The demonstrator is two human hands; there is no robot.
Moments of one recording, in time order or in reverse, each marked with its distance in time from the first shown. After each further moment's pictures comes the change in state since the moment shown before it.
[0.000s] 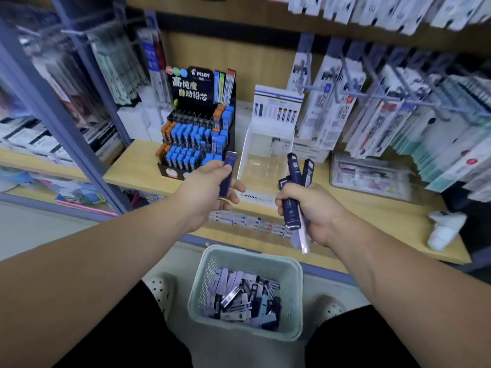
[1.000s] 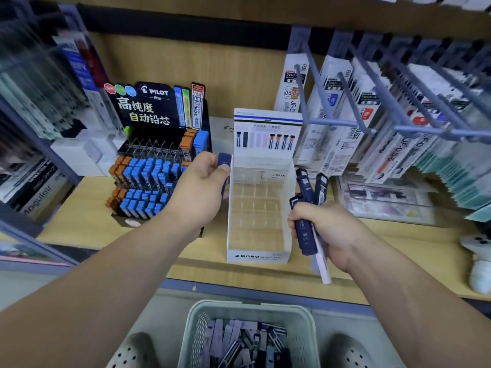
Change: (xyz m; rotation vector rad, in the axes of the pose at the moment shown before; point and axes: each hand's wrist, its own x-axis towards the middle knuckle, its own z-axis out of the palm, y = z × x) left_hand 0.124 0.029 0.020 0.264 0.059 0.202; right_hand 0.089 -0.024 -0.028 -0.103 0.142 0.061
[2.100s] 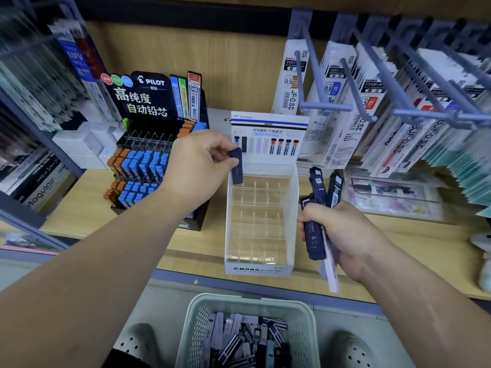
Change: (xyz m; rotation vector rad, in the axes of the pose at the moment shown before) left_hand 0.023 0.002 -0.004 0.468 0.145 0.489; right_hand -0.007 0.014 -0.016 0.023 -0.028 -0.036
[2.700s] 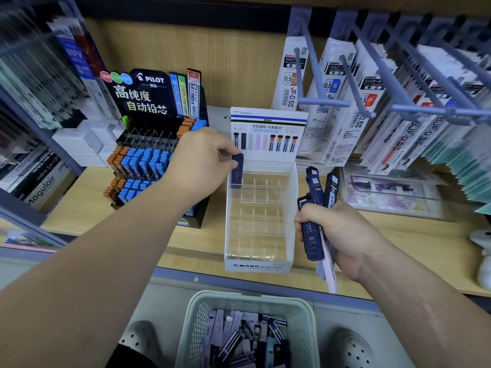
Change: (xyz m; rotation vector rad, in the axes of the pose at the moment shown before) left_hand 0.008 -0.003 -0.001 0.250 -0.109 0.128; right_hand -0.003 0.001 0.003 0.038 -0.015 0.014
